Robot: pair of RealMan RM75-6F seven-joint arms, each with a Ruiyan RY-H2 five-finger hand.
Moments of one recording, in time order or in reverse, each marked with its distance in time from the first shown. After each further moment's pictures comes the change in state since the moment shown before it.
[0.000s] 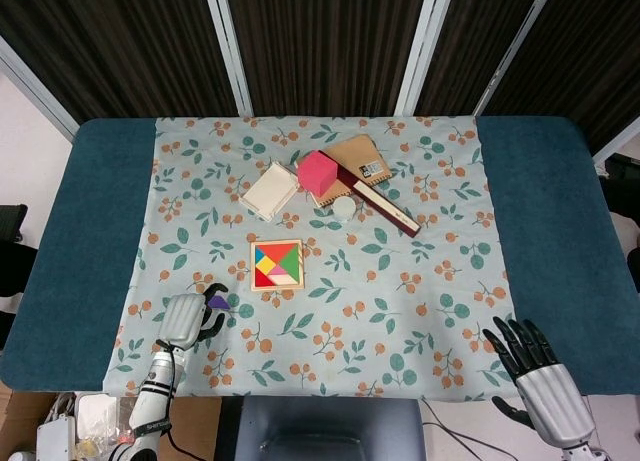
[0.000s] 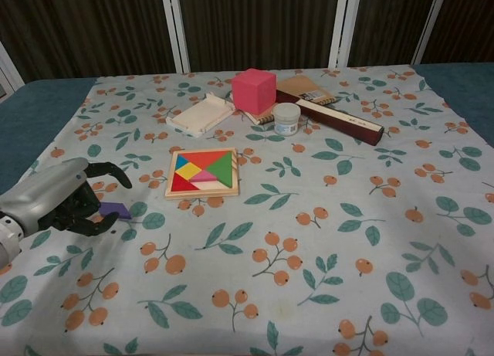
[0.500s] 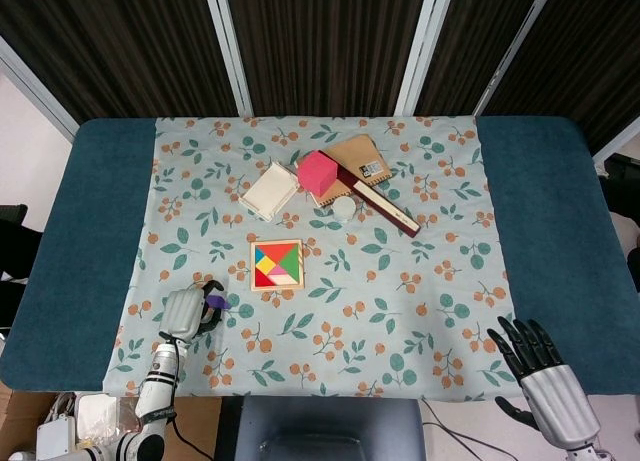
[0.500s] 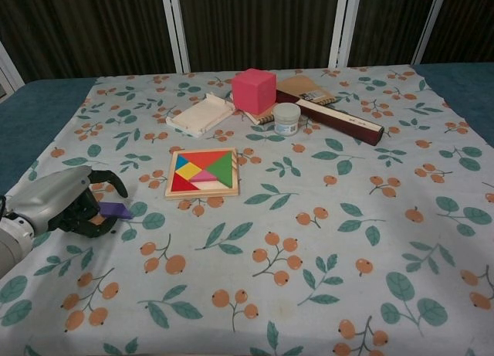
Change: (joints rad) left arm -0.036 -0.046 -0.015 0.109 -0.076 -0.034 0.015; right arm -0.004 0.007 -0.001 0.000 0.002 0.011 0.014
